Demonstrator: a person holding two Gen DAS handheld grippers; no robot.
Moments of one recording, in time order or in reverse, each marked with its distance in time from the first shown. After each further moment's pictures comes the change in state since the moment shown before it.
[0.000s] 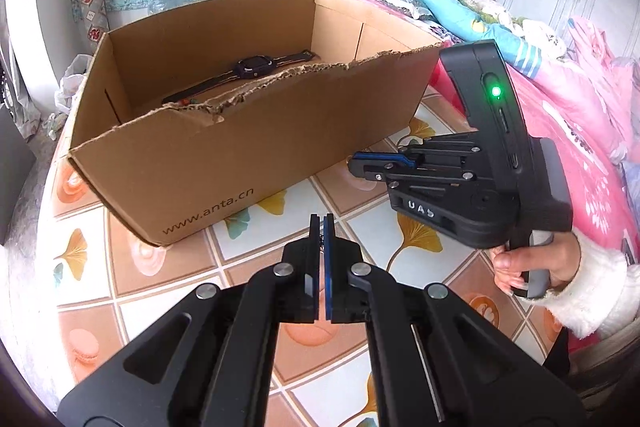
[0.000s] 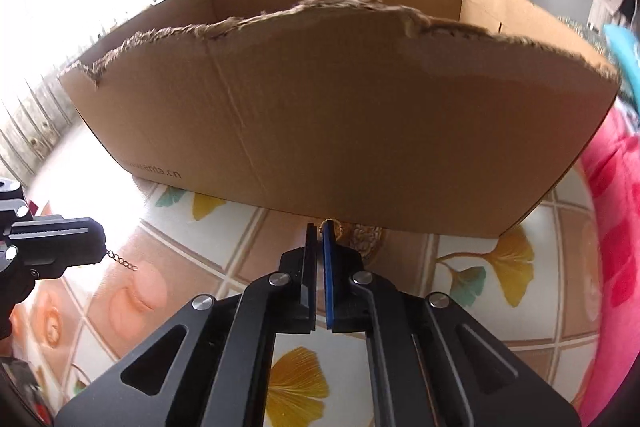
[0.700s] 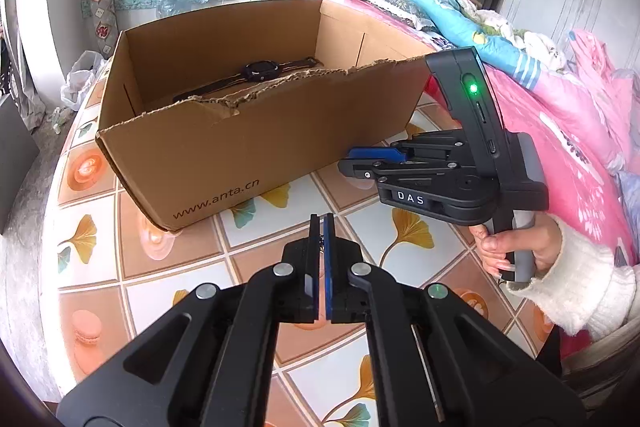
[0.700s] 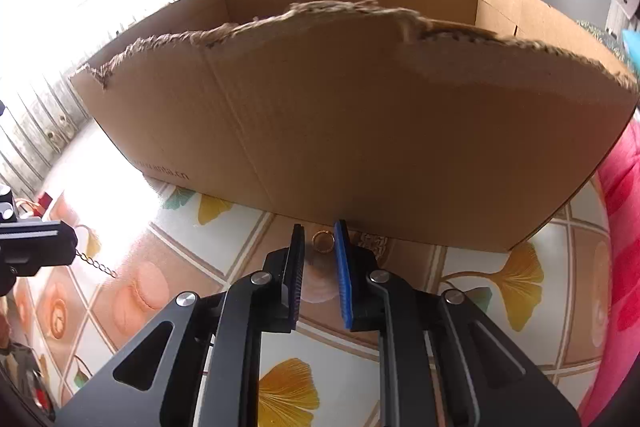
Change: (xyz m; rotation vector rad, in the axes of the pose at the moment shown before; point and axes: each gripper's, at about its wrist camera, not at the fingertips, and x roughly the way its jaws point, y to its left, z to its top) left arm -0.007 0.001 -0.007 -0.037 -0.033 0.002; right arm -0.010 -0.006 0.001 -0.063 -0.002 0.040
